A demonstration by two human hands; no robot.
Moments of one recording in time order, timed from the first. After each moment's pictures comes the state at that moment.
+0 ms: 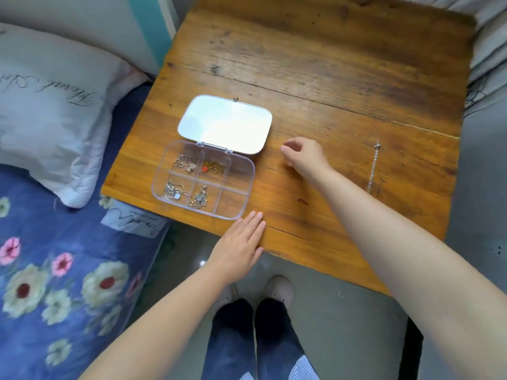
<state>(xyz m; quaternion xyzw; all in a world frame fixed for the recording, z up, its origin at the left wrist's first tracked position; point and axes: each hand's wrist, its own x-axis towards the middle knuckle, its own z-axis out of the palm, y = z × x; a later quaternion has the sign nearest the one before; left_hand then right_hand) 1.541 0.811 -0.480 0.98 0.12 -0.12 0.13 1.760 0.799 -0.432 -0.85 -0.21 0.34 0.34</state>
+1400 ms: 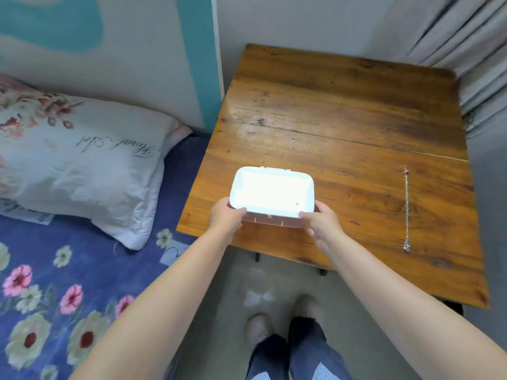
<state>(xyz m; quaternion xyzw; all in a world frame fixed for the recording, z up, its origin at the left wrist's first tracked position) 1.518 0.974 -0.402 0.59 0.57 0.00 0.58 1.626 0.832 -0.411 -0.75 0.14 0.39 0.52</state>
